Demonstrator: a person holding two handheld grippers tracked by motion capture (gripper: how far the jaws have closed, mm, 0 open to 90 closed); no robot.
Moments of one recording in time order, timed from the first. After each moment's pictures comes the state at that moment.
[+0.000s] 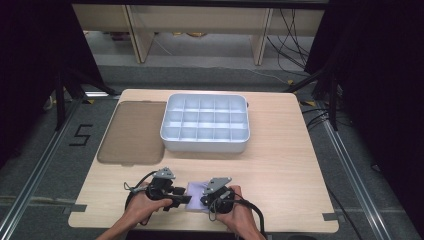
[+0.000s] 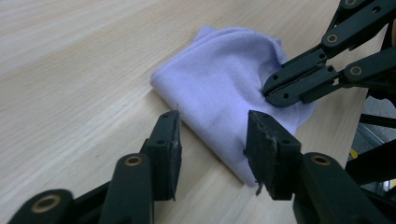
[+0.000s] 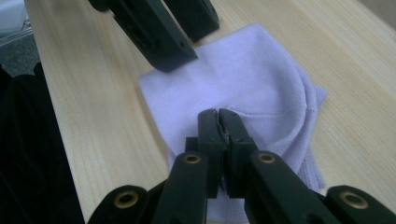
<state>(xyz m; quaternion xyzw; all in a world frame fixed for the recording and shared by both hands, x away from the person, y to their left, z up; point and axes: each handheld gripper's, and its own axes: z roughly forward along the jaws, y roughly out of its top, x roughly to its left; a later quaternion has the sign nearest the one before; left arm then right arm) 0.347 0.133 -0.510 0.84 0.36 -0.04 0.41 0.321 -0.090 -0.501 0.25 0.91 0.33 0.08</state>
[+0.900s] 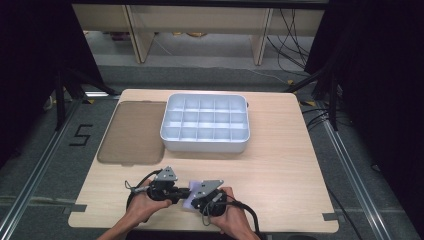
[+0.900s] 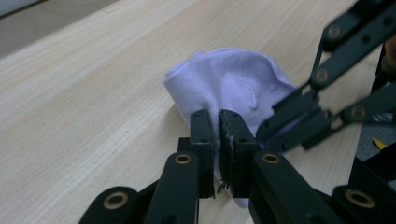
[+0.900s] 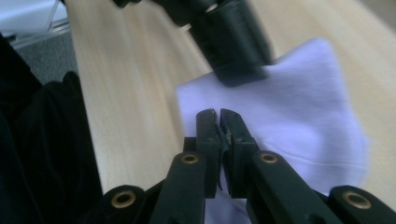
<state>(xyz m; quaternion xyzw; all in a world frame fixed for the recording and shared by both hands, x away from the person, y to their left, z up) 0.341 0.130 -0.499 0.85 0.31 0.02 0.42 0.316 -0.071 -0.498 0.21 0.91 0.35 0.07</state>
